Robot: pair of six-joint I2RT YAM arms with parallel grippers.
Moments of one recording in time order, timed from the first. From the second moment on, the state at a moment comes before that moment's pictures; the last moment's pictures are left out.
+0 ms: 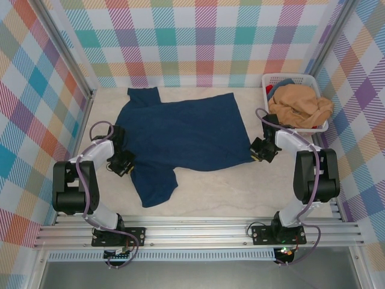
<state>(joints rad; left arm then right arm) 0.02 1.56 0.92 -0.82 0.05 -0.91 0.11 1.66 1.04 -0.76 -0.16 0.70</state>
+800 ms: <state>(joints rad) 0.00 1.42 0.89 -0.96 -0.08 -0.98 0.17 1.66 0.98 -0.81 -0.09 0.73</state>
